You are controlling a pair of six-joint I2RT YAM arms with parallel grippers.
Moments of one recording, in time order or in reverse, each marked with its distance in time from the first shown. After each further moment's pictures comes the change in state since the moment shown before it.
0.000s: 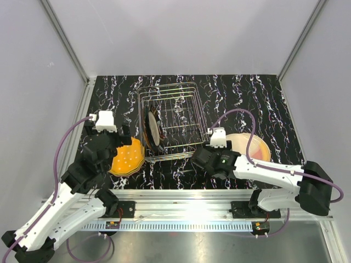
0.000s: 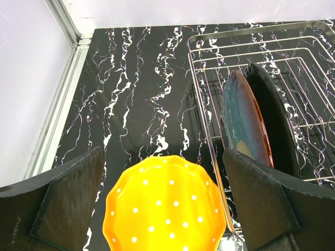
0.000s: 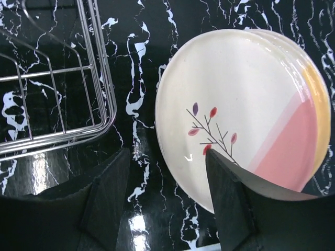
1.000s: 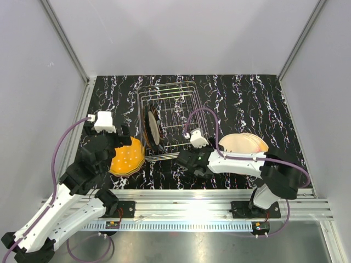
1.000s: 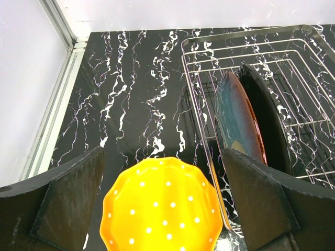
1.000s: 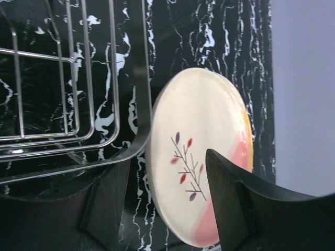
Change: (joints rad) left arm 0.001 -0.019 0.000 0.003 0.019 0.000; right arm 0.047 0.345 0.158 -0.082 0.200 -0.230
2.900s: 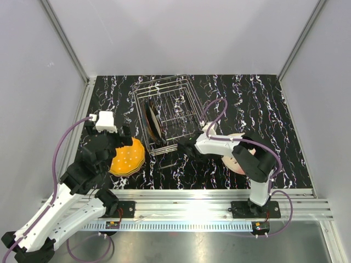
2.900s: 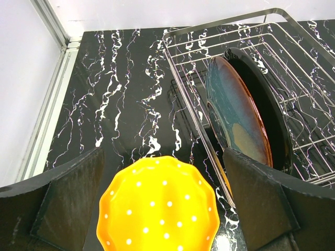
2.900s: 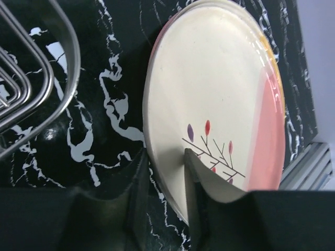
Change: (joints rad) left arm 0.000 0.008 0.000 0.000 0.026 0.000; right arm -0.204 0.280 0.199 -0.307 -0.151 0.534
